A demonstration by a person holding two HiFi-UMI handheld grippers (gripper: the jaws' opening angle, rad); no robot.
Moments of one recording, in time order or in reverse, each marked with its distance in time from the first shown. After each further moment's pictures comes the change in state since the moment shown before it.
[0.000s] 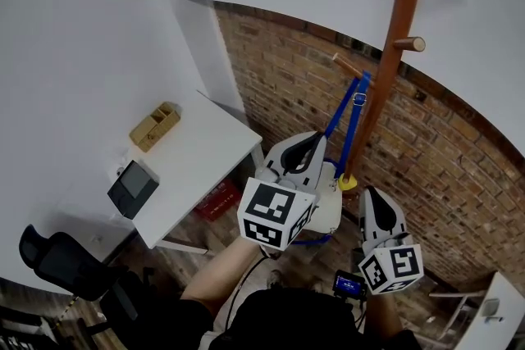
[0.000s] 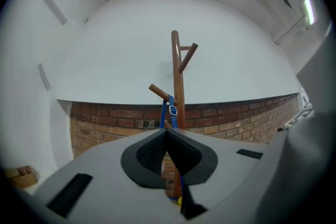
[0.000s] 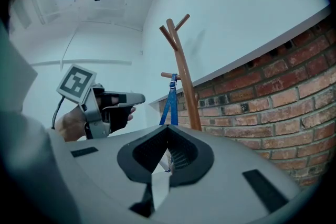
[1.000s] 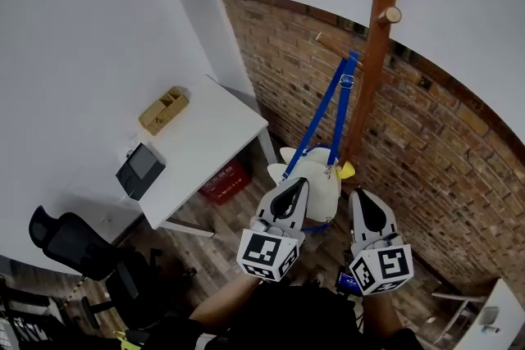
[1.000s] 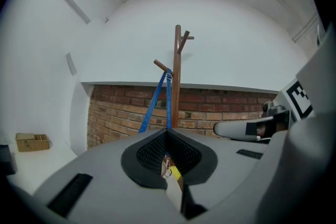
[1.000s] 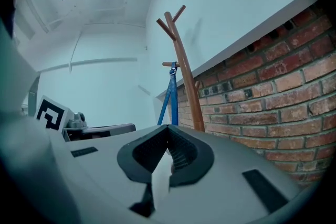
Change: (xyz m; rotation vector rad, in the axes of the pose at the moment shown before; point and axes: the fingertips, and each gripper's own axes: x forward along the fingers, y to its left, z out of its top) left arm -0.054 -0.041 -0.111 -0.095 0.014 0.194; right arm -0.014 -0.009 -0.038 0.022 0.073 0.110
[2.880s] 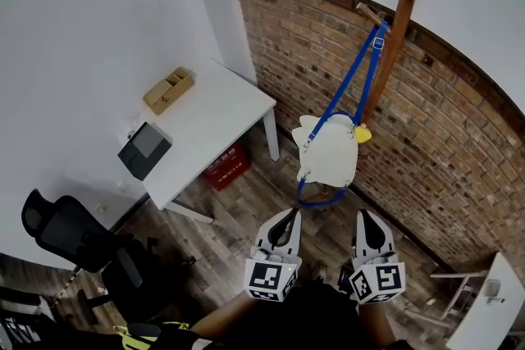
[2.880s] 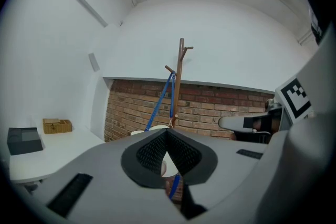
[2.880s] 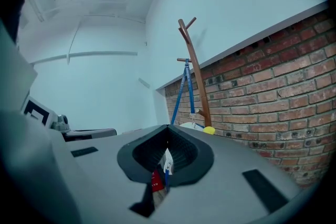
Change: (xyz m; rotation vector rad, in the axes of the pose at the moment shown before) left arm -0.176 0.002 -0.072 -0.061 0.061 0.070; right arm -0.101 0.093 -0.081 0.010 0.042 -0.130
